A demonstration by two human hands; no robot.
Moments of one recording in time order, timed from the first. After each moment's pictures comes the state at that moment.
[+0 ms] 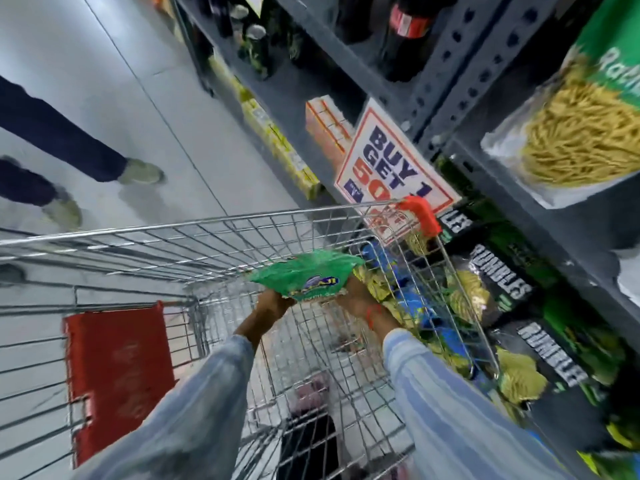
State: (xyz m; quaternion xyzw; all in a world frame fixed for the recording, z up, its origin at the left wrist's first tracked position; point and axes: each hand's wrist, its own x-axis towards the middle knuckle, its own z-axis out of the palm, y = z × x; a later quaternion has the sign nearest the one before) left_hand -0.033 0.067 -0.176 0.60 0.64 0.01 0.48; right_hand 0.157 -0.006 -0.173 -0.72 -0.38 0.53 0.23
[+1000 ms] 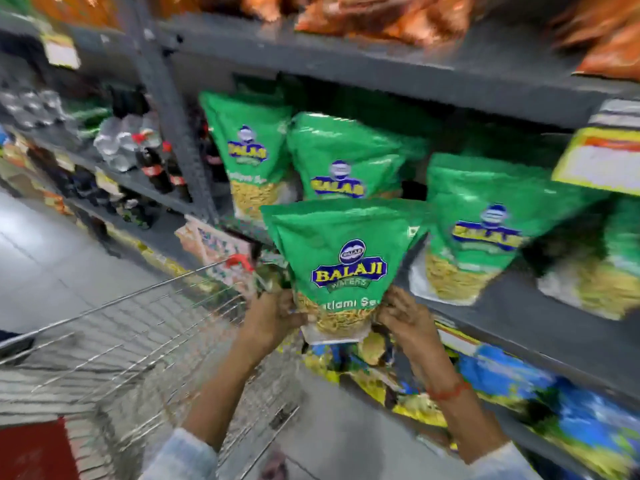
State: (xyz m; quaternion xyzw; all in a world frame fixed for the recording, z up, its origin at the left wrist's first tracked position) left_hand 0.146 -0.164 0.147 0.76 0.31 0.11 0.56; right_hand 0.300 -0.334 0.133 -0.63 -0.26 0.30 0.67
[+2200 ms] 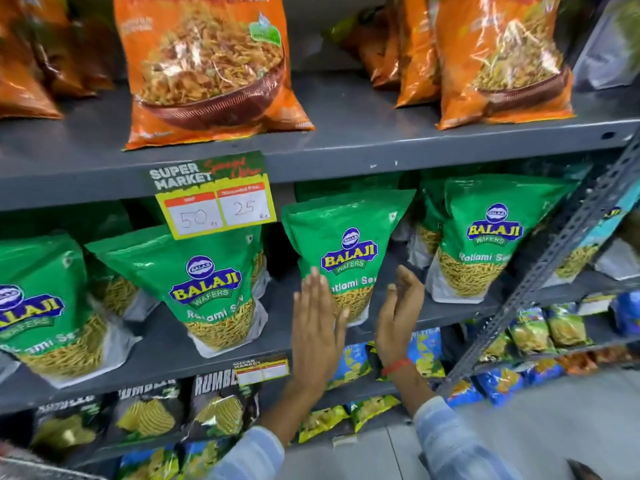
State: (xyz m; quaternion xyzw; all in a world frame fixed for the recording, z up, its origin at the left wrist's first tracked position) left_hand 0.396 -0.450 0.134 0.89 -0.07 0.35 0.28; right_hand 0.440 -0.563 0.139 -0.69 0.03 -0.29 0.66
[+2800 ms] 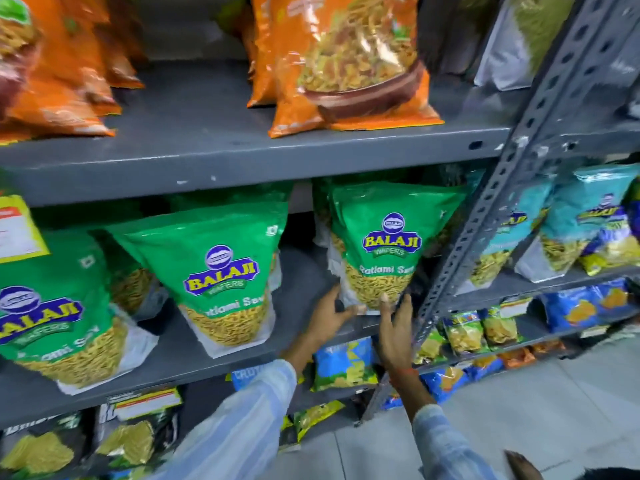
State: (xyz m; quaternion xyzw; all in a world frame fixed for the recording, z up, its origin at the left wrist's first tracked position) left_hand 0.534 -0.627 0.085 0.82 -0.01 -0.06 0.56; right_hand 0.490 -0.752 0.100 -0.76 0.15 -0.13 0.62
